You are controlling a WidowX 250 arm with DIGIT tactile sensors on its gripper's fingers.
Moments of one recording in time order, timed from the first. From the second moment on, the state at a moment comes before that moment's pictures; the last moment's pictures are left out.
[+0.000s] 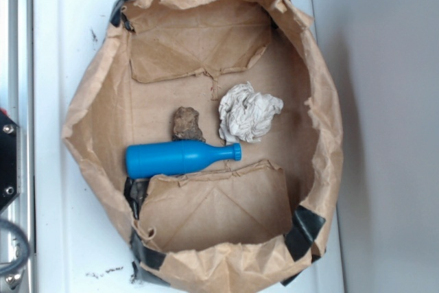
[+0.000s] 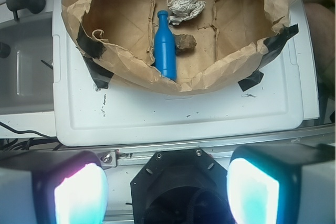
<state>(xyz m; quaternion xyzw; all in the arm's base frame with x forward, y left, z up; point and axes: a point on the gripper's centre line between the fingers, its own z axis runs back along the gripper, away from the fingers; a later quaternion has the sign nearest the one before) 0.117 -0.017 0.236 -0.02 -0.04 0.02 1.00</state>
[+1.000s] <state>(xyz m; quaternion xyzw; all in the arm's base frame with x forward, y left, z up) 0.226 -0.004 0.193 0.00 -0.05 0.04 1.00</state>
